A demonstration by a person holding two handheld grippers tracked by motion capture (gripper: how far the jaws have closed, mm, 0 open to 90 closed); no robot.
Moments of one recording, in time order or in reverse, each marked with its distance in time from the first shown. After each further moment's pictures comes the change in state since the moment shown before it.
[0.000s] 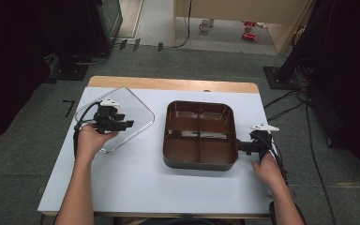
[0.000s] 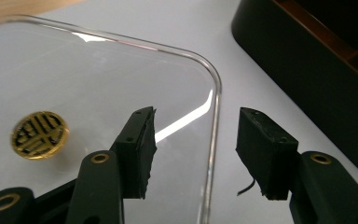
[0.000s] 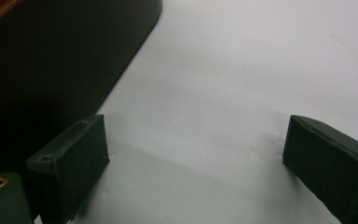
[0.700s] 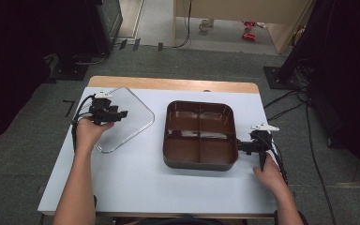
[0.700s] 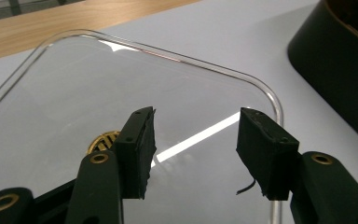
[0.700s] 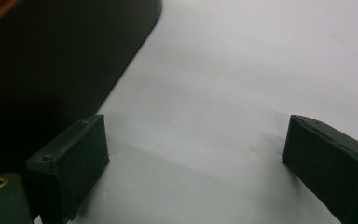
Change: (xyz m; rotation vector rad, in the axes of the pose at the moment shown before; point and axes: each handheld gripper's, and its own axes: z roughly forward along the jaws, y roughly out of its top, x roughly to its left) left arm 0.038 0.002 0.014 -0.050 0.089 -0.054; right arm 0.000 0.000 0.000 -0.002 0.002 0.003
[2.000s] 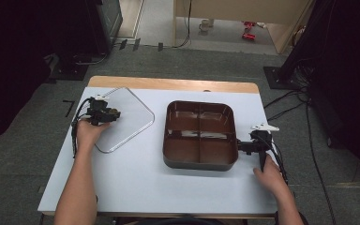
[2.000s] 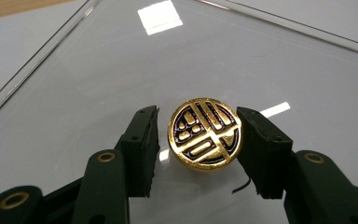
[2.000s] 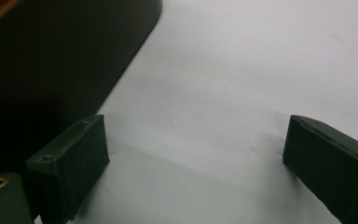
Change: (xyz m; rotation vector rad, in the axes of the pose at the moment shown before) left arm 0.032 -0.021 0.031 0.064 0.127 -0.039; right arm 0.000 0.000 0.000 -0.001 0.000 0.000
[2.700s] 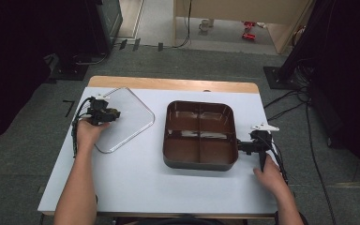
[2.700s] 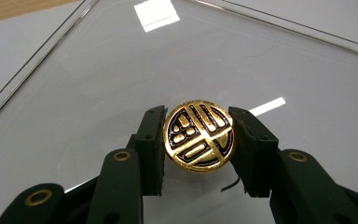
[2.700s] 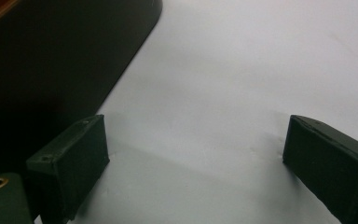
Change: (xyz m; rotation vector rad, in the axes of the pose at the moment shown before) left arm -0.003 0.004 -0.004 0.011 -0.032 0.020; right arm 0.000 0.000 0.000 0.000 0.000 0.000
